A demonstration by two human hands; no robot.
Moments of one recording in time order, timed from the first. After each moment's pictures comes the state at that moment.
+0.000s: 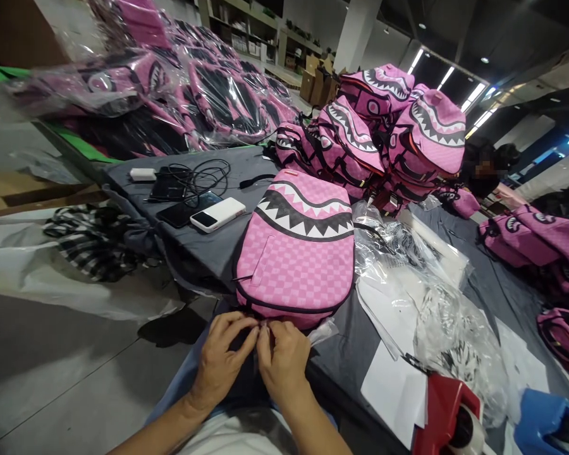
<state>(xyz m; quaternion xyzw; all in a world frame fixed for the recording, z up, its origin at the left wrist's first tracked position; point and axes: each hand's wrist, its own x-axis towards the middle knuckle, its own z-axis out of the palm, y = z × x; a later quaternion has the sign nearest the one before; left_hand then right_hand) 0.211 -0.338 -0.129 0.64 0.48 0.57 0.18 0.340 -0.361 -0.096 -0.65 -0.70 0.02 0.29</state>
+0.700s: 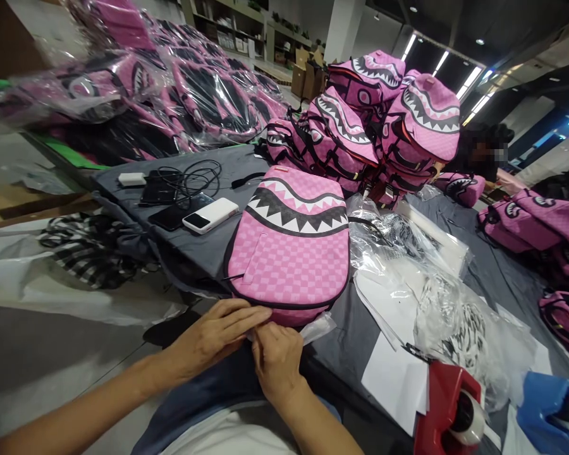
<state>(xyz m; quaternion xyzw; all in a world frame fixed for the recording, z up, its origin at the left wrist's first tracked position) 0.164 -0.296 -0.087 0.91 0.21 0.34 0.05 0.339 -0.364 -0.097 -0.54 -0.76 -0.04 0.36</state>
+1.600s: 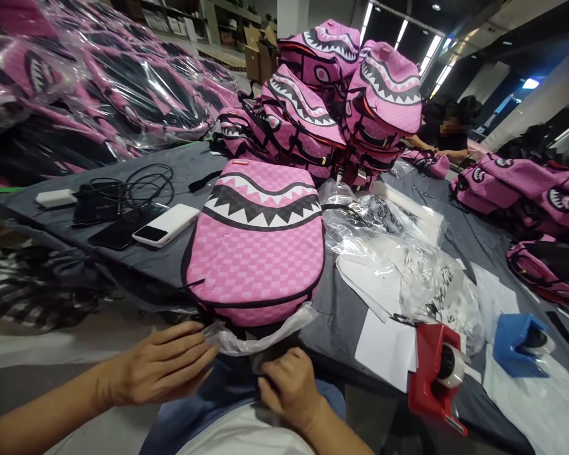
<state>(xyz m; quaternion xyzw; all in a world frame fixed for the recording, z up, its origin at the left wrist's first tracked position) 0.150 -0.274 -0.077 0.91 -0.04 0.39 -0.11 0.380 -0.434 -0.148 -0.52 -0.74 0.05 0.42</state>
